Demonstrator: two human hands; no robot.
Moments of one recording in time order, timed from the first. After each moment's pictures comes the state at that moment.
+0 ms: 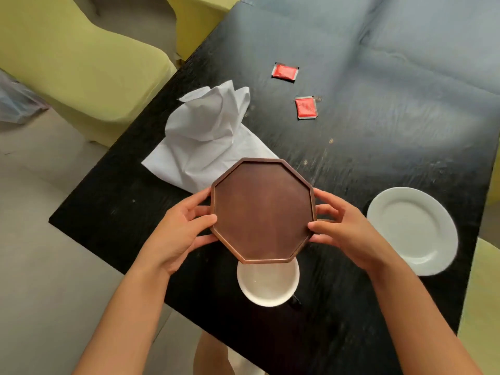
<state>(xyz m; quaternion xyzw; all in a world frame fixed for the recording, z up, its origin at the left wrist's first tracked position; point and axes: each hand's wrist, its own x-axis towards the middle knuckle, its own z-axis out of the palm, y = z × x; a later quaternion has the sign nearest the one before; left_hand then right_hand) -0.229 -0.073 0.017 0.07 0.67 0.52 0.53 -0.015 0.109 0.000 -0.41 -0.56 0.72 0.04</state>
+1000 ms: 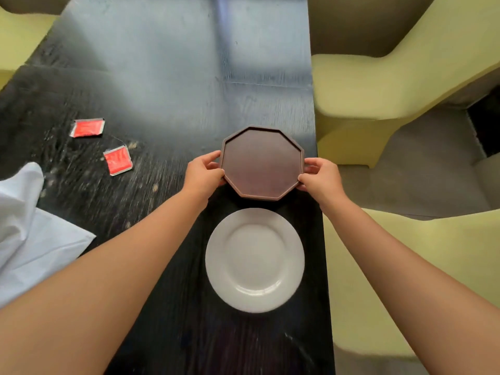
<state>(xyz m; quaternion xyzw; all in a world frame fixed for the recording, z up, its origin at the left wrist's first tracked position) -0.049 0.300 -0.055 0.27 0.71 0.44 0.48 0.162 0.351 -0.047 -0.67 -0.52 0.47 0.27</state>
